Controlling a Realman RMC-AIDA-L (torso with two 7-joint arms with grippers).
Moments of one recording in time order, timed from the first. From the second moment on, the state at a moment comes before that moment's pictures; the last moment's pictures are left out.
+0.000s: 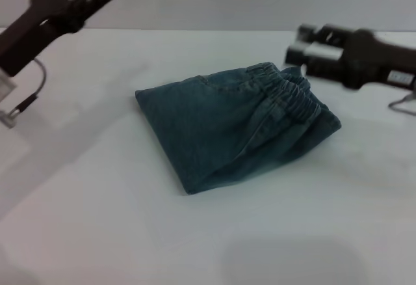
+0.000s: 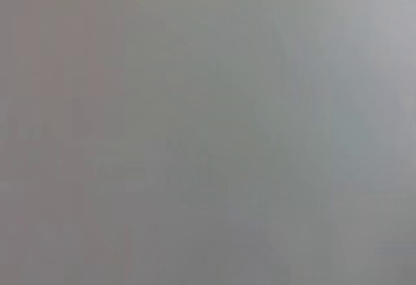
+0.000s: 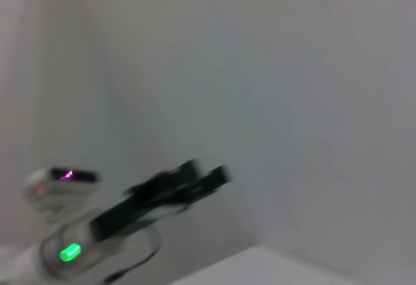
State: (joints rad) left arm -0.54 -2.06 0.68 0.42 1.28 1.50 -1.22; right arm 0.54 1.99 -0.95 -0.65 -1.52 -1.55 1.49
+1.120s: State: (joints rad) left arm -0.46 -2.06 0.67 0.28 1.26 1.50 -1.06; right arm 0.73 2.08 -1.17 -0.50 -1.92 -1.37 1.57
